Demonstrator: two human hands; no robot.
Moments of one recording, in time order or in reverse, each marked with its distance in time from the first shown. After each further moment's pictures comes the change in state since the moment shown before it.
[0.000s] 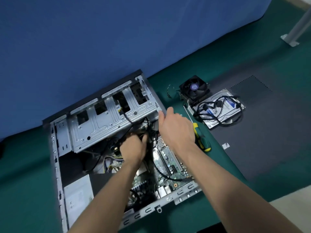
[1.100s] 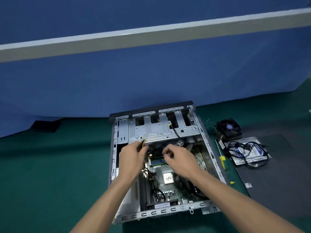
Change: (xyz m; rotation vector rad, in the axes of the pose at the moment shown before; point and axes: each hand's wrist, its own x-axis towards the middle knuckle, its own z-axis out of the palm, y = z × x) left_hand -0.065 -0.113 -0.121 -0.638 0.330 0.127; right_hand -0.057 -0.082 0.007 0.189 -0.355 -0.397
